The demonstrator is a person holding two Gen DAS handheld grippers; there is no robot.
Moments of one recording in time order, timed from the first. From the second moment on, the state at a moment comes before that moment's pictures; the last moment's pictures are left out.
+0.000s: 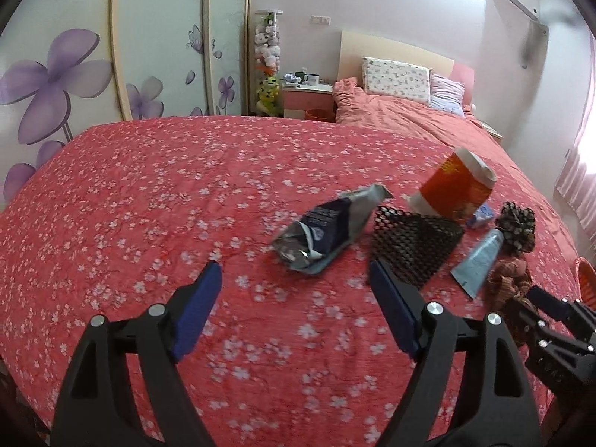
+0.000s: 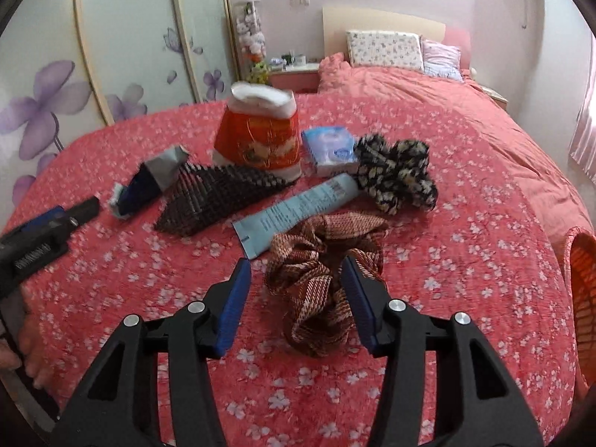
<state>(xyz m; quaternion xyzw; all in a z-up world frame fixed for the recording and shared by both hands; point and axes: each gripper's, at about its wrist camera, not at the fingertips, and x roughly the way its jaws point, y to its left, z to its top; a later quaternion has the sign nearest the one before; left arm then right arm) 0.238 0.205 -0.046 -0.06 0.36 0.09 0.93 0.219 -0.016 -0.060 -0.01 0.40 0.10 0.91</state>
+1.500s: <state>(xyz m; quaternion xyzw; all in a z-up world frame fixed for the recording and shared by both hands) 0.340 0.212 -0.092 -0.04 0.44 0.06 0.90 0.227 -0.102 -0.075 0.05 0.42 -0.03 0.91</state>
